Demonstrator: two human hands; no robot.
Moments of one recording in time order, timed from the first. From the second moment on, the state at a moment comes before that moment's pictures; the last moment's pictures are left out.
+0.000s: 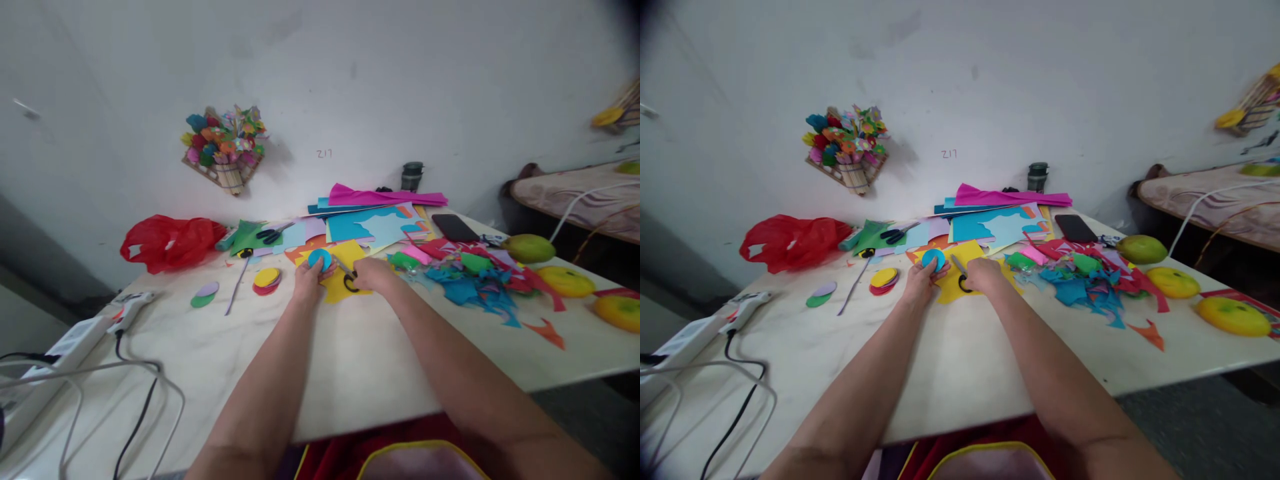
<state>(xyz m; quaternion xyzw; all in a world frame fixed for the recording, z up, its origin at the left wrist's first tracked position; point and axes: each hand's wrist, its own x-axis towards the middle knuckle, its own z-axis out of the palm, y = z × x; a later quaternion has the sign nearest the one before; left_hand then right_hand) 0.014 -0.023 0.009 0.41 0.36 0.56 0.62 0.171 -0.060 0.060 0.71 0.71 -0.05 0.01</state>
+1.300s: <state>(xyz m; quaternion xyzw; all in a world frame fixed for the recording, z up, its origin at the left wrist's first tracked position) 0.008 -0.013 0.001 0.34 0.27 0.61 0.66 0.187 -0.045 0.038 0.48 0.63 -0.51 -0.34</state>
